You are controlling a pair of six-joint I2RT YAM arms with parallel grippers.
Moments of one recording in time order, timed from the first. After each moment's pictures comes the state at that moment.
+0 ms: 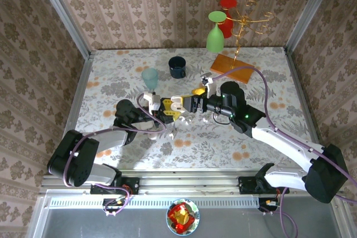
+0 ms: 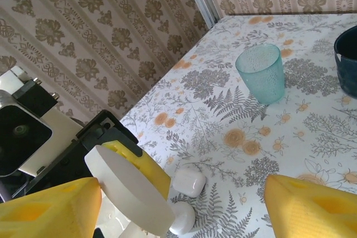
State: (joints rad) left arm -0.51 1.38 0.44 1.16 1.03 -0.22; right arm 0.64 1.19 0.86 0.09 -0.28 0.41
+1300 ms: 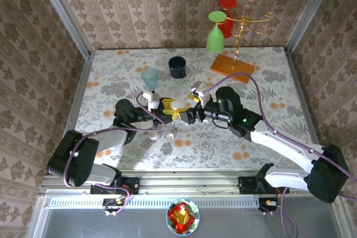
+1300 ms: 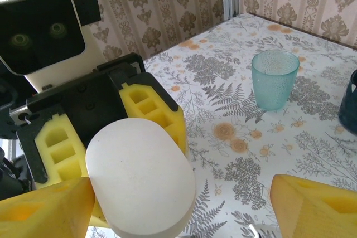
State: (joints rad) left arm -0.50 1.38 0.44 1.16 1.05 -0.28; right arm 0.71 1.18 0.83 0.07 -0.27 0.09
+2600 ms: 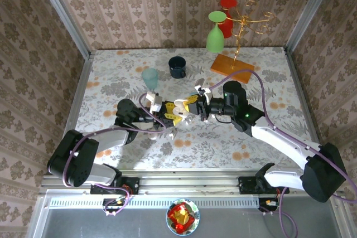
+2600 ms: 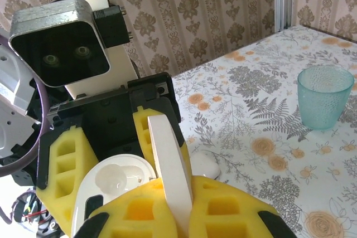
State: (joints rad) left arm -0.54 1.38 0.46 1.16 1.15 -0.31; right arm 0.59 1.21 0.82 0.15 -0.61 0.08
